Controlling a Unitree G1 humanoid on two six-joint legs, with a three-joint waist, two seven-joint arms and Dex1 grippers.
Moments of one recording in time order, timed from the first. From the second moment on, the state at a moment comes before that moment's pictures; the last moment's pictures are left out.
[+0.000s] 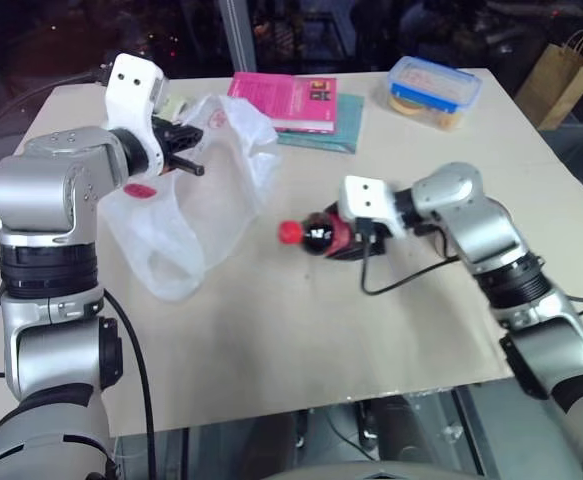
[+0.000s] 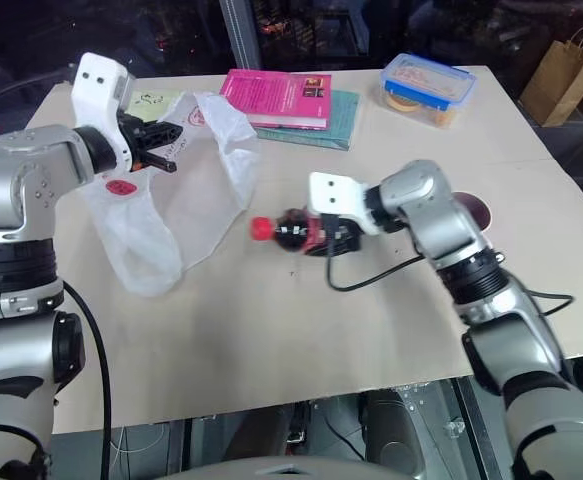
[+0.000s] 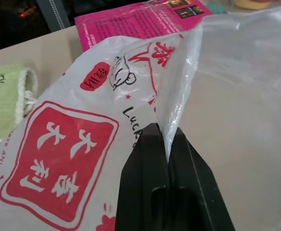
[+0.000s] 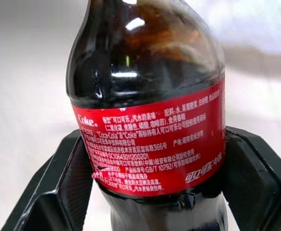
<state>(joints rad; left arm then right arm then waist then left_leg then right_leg) -0.92 0.76 0.12 0.06 -0.30 1.05 -0.59 -0.90 -0.33 0.35 0.05 -0.02 0.51 1.26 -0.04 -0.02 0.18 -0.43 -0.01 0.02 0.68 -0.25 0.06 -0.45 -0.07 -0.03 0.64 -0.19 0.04</state>
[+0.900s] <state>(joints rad) -1.07 0.72 0.21 0.18 -0.51 1.30 -0.63 -1.07 0.02 0.30 0.20 0.20 0.88 0.75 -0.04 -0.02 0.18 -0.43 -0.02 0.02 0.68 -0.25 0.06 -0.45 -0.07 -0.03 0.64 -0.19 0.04</state>
